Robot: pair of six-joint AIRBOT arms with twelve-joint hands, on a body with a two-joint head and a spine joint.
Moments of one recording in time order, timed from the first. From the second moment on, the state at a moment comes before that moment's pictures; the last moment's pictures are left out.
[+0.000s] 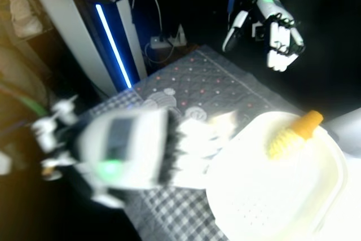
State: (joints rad) left arm 0.94 -0.79 1.05 -0.07 -0.98 0.74; right arm -0.38 -1.32 1.70 -0.37 0.80 -0.39
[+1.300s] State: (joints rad) left arm 1.07 -0.80 1.01 -0.22 -1.45 0.66; right arm -0.61 -0.99 1.33 -0.14 1.20 -0.43
